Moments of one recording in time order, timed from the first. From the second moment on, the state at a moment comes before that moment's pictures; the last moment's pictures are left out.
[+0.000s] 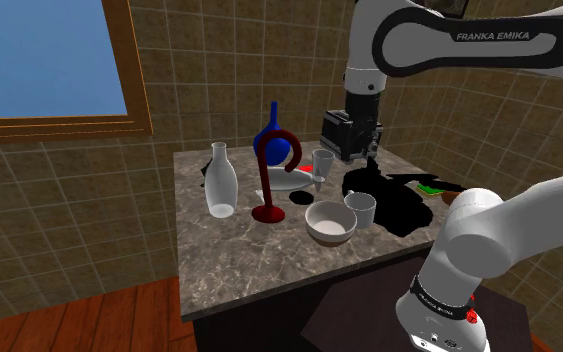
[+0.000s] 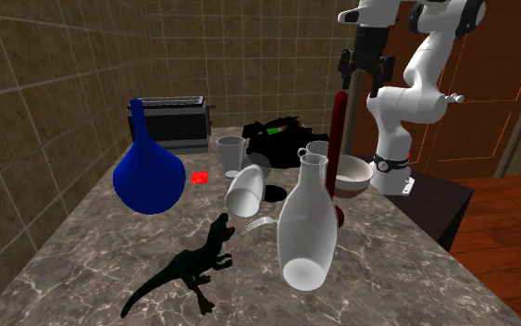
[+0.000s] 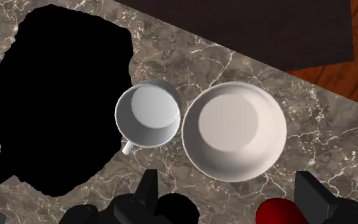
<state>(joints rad) -0.01 -0.78 0.03 -2.42 -0.08 1.59 0.16</state>
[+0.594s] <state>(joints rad) -0.06 -0.60 -0.07 -2.40 -0.17 1.76 0.06</state>
